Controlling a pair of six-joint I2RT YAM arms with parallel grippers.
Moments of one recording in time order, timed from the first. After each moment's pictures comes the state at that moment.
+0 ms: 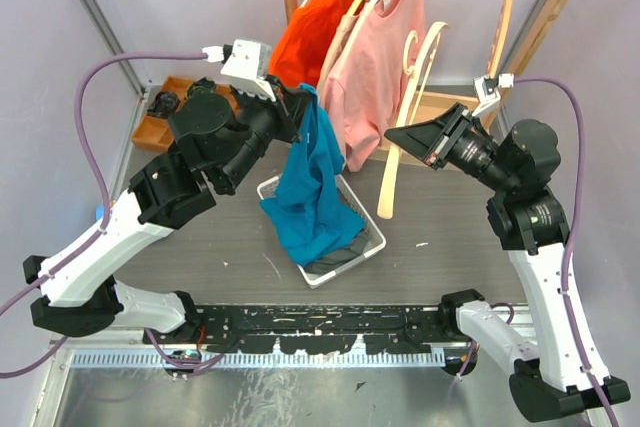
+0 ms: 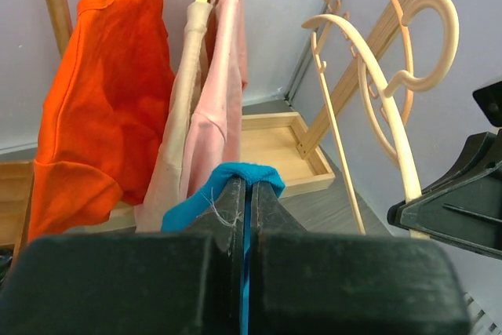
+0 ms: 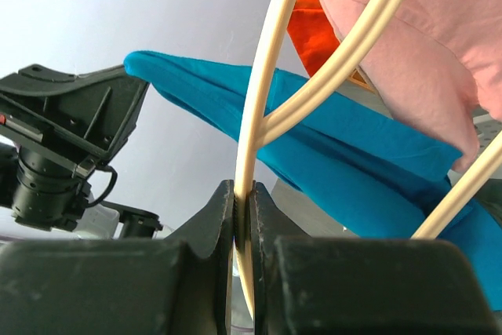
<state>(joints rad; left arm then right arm) -1.07 1.31 1.76 -0.38 -0.53 -0.23 0.20 0.86 1.25 -0.34 -0.63 0.96</state>
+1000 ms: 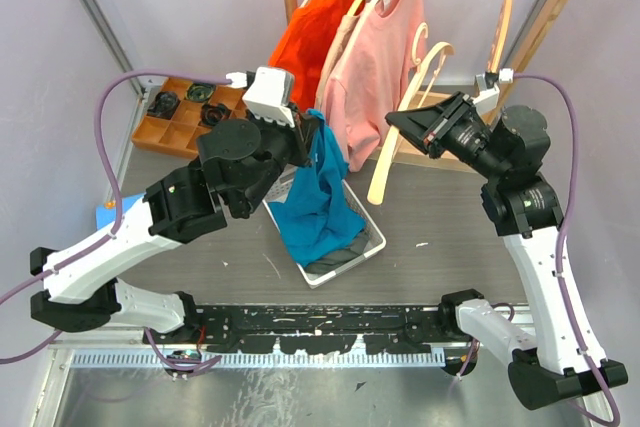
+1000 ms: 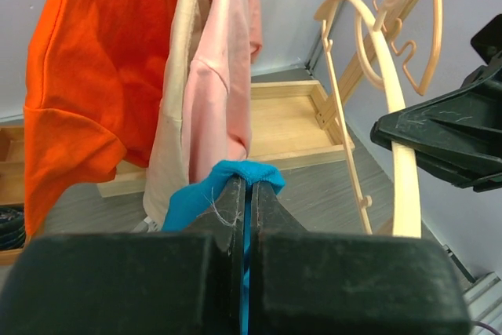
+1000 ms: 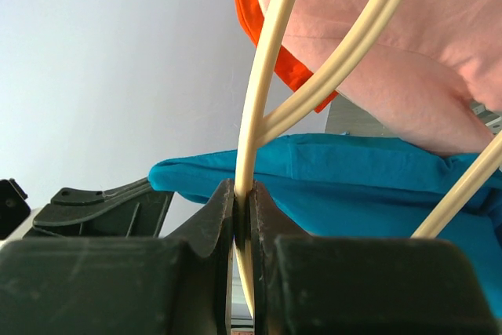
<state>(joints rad) -1.22 1.31 1.71 -0.43 -0.72 -0.24 0.20 0.94 1.28 -0.35 -0.52 1.17</state>
